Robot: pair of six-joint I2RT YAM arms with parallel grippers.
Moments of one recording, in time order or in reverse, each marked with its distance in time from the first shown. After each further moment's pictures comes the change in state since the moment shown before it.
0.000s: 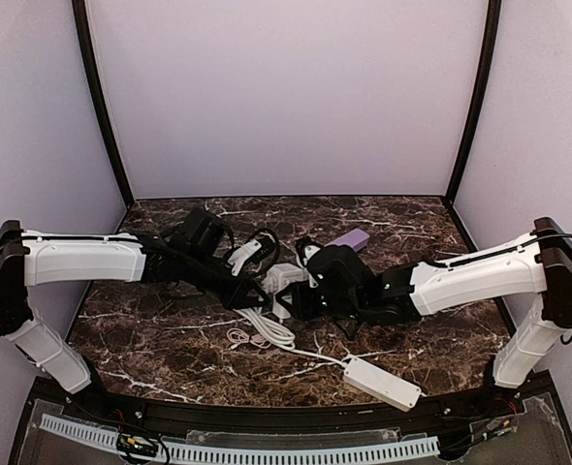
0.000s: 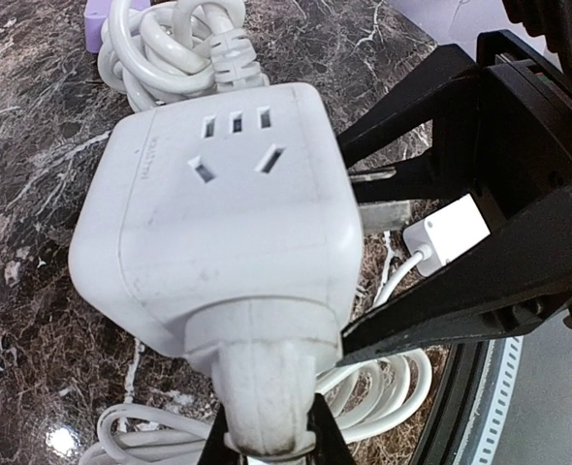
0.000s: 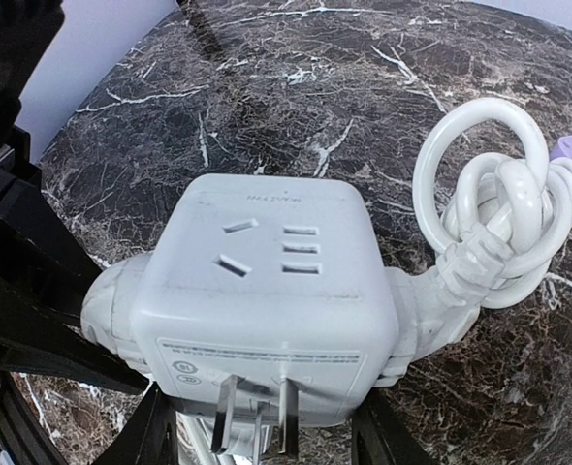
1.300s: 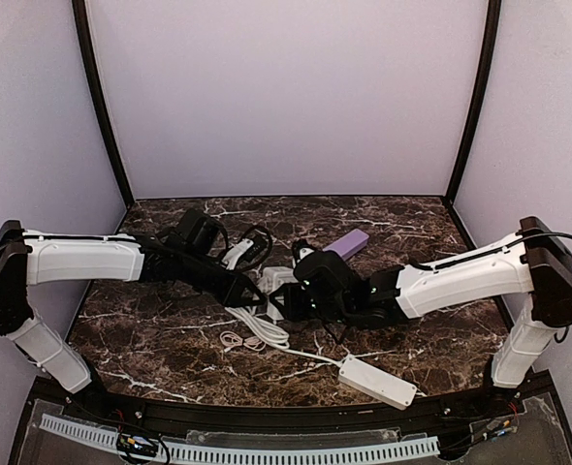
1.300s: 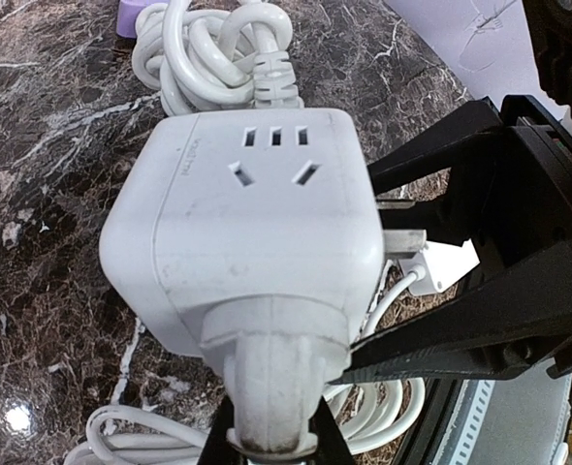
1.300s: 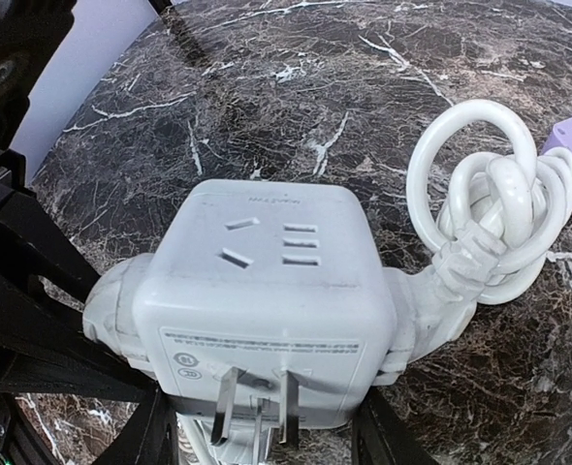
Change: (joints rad) left arm 0.049 0.000 -0.030 0.023 0.055 -0.109; right arm 0.027 0.070 0.044 0.014 0.056 0.089
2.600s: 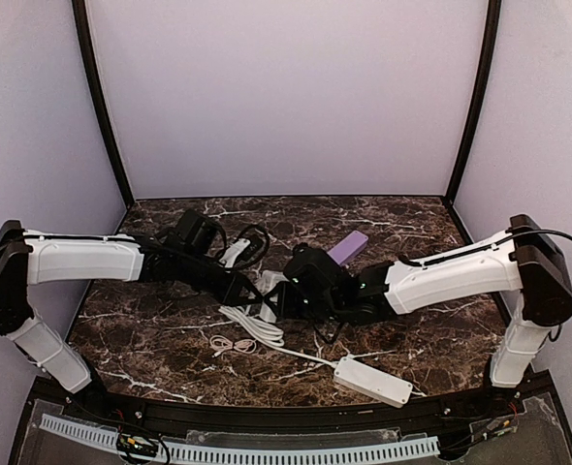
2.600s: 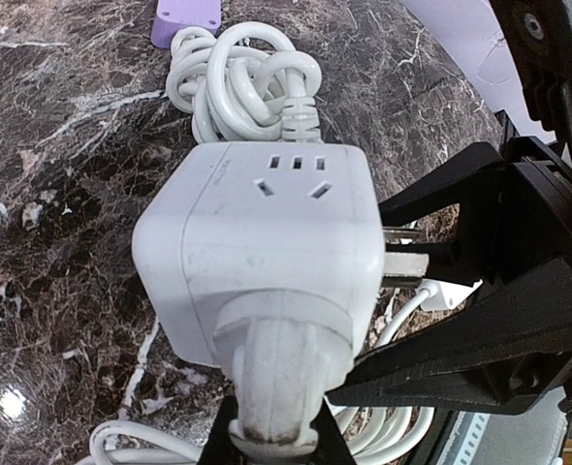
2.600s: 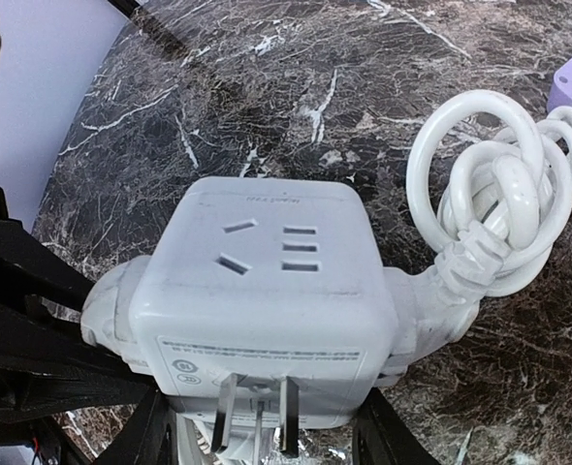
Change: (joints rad) left arm 0.022 0.000 -0.010 0.000 -0.016 -0.036; right arm -0.001 0.060 0.077 -0.077 -0.041 0.225
